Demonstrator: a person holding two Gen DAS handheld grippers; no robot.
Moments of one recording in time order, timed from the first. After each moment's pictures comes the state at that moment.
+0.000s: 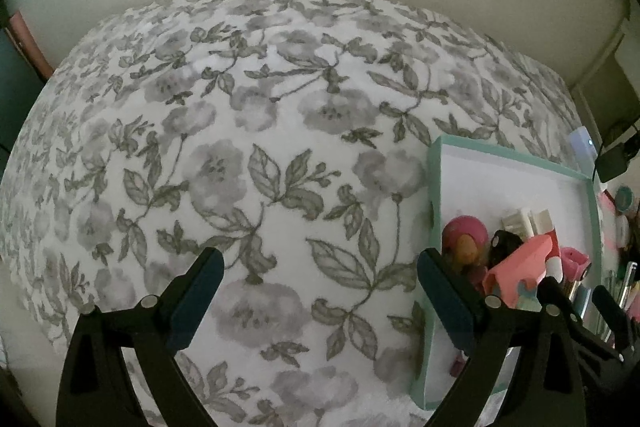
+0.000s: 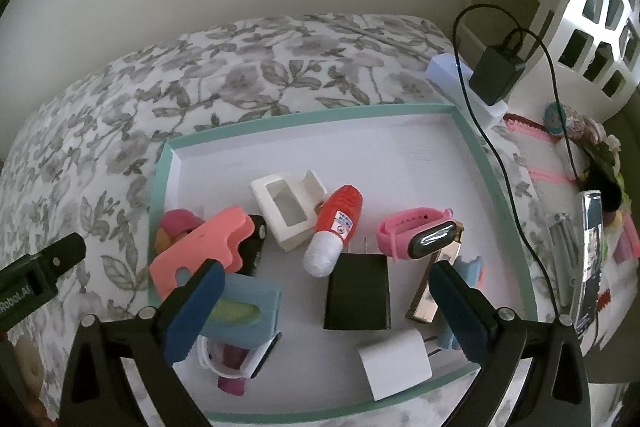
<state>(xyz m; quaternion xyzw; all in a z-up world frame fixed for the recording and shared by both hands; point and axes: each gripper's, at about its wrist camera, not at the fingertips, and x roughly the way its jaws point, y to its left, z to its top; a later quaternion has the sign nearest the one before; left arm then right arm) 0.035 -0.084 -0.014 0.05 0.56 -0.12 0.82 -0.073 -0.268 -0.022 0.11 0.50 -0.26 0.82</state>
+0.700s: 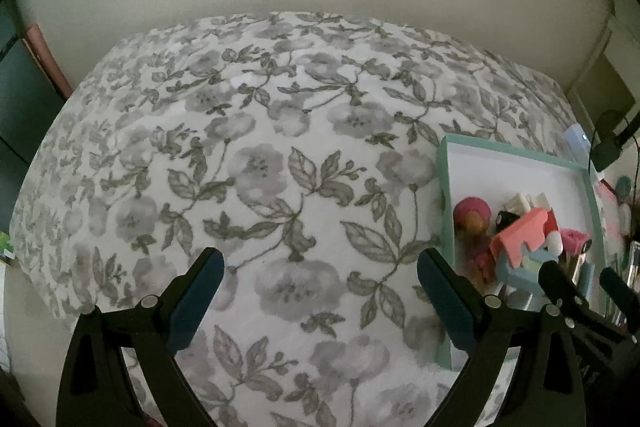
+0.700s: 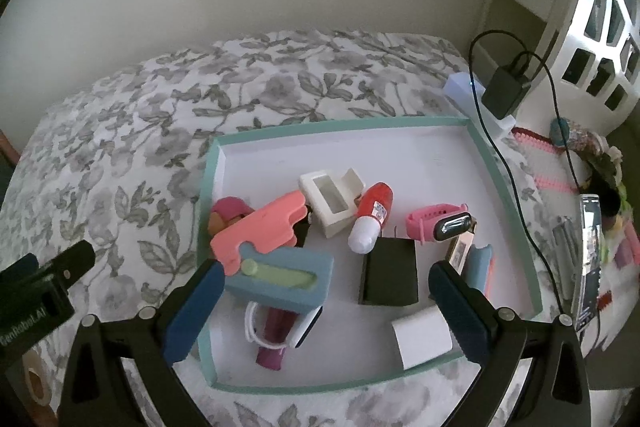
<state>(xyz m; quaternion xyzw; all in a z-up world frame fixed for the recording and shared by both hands) -0.002 -0.055 0.013 0.07 0.52 -0.11 0.85 -0.087 -0.230 -0.002 0.10 0.48 -0.24 0.84</state>
